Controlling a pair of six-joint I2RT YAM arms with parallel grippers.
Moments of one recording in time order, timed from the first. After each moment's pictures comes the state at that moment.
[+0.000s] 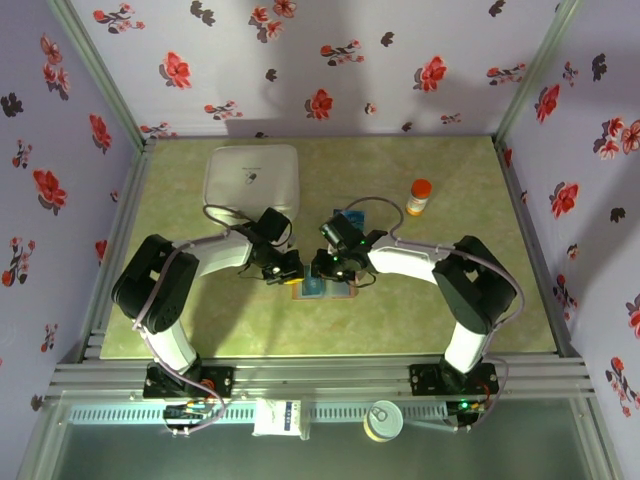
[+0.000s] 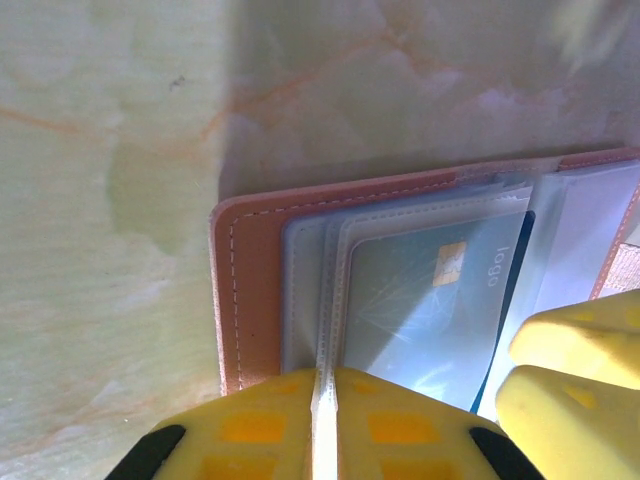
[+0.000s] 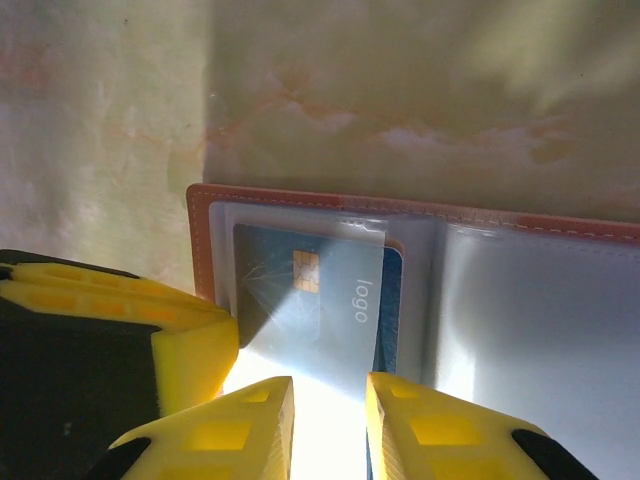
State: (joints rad) left arm -0.62 1.74 0.95 -0.44 0.42 -0.72; right arm 0.80 1.75 1.02 -0.33 -0.26 0.83
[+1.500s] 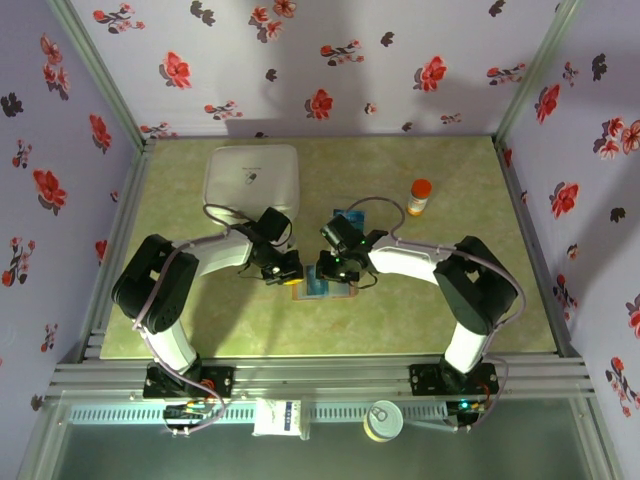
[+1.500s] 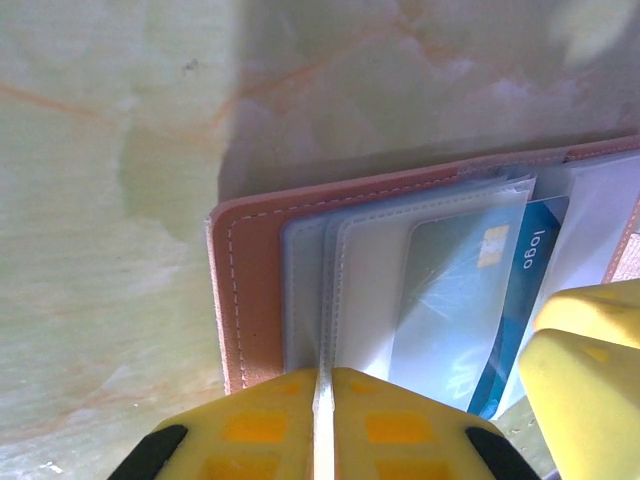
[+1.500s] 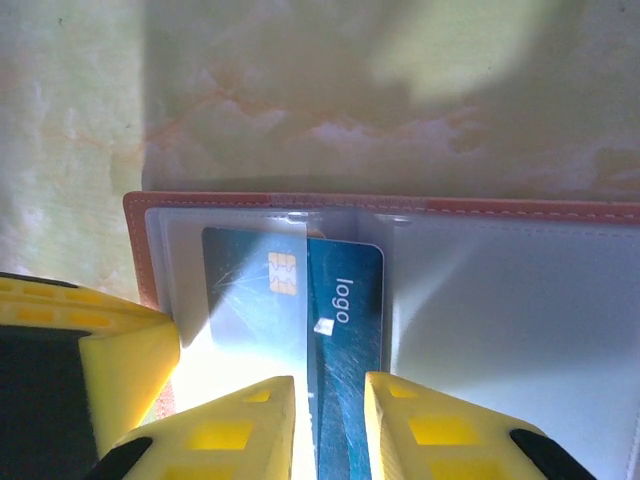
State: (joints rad) left arm -0.62 1.74 0.96 -0.47 0.41 -0.71; right arm 0.80 1.73 1.02 -0.39 -0.20 0.82
